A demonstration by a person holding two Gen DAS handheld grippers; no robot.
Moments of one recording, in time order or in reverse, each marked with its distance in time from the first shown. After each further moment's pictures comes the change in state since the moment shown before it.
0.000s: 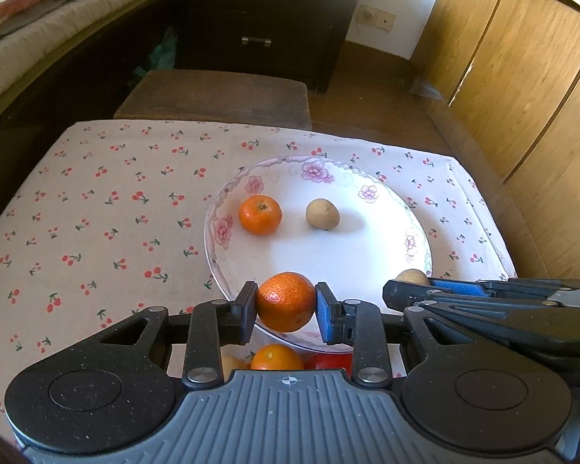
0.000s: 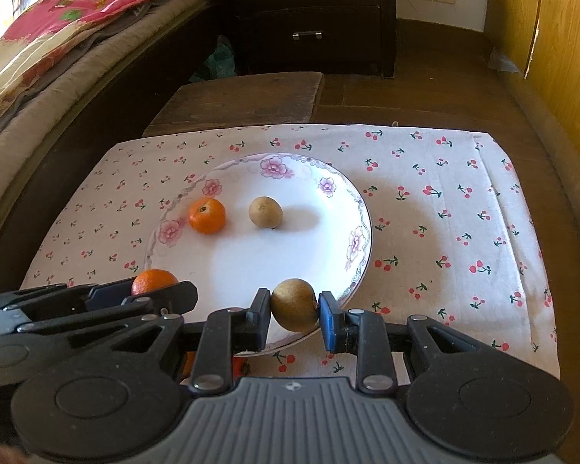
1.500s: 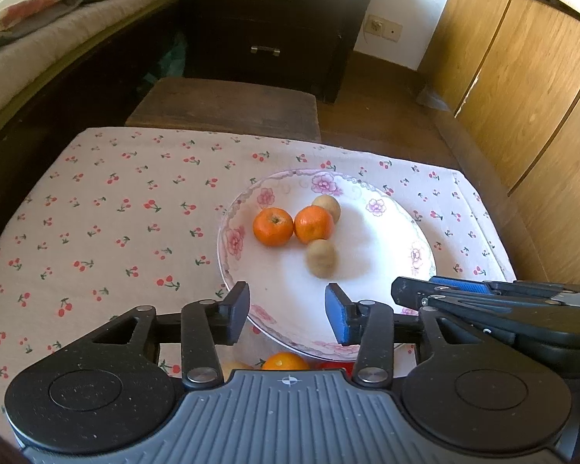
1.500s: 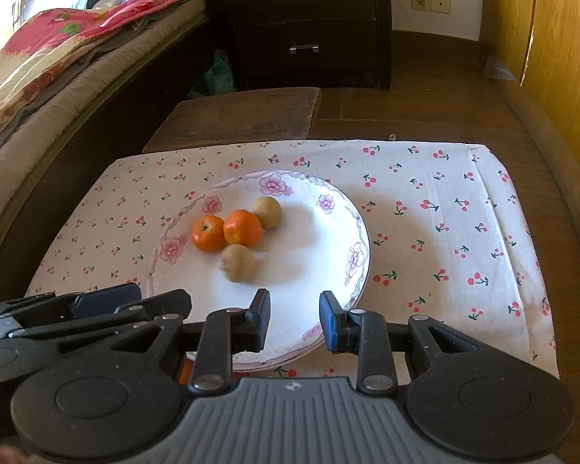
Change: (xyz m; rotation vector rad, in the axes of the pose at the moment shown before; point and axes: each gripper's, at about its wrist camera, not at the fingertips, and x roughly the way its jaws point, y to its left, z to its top) left arm -0.008 0.005 0.002 -0.018 -0.029 0.014; right arm -0.006 0.001 0.003 0.014 -0.044 -0.004
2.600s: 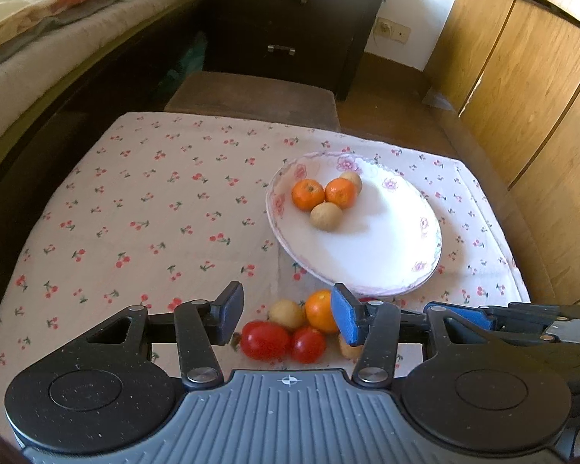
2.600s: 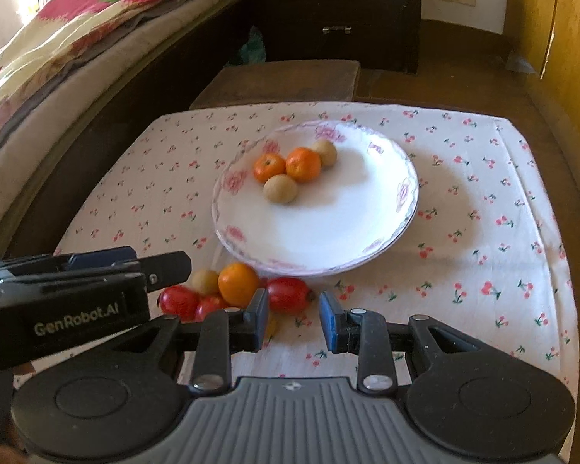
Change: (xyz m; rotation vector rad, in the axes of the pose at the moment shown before) left arm -0.045 0.028 -0.029 -0.017 0.008 0.014; right arm -0.027 0.037 -0.047 -0.056 0.057 0.049
